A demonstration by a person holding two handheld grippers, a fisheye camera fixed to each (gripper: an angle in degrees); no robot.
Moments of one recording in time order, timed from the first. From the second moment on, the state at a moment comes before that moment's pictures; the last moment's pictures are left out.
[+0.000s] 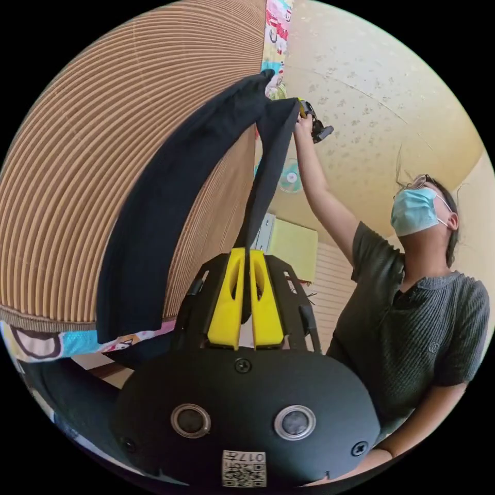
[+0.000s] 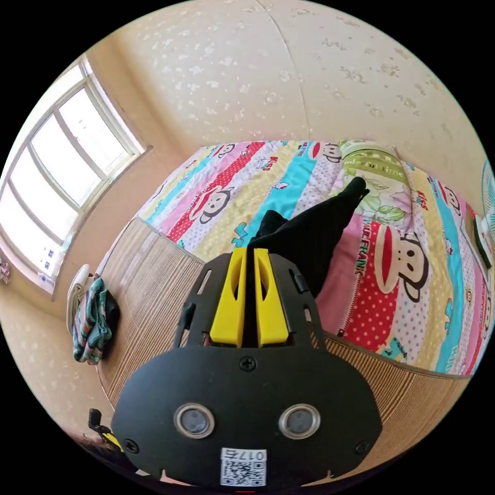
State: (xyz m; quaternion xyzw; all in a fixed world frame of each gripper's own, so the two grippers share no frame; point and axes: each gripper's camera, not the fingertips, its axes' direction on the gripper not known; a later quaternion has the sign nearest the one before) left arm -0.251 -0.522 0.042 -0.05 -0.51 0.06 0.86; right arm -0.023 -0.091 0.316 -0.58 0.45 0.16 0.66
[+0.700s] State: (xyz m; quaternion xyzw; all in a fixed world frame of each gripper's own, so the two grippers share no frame) left arm -0.229 -0.521 0.126 -0.24 -0.58 0.04 0.78; right arm -0.372 -0.013 0.058 -0.51 0.38 0.49 0.60
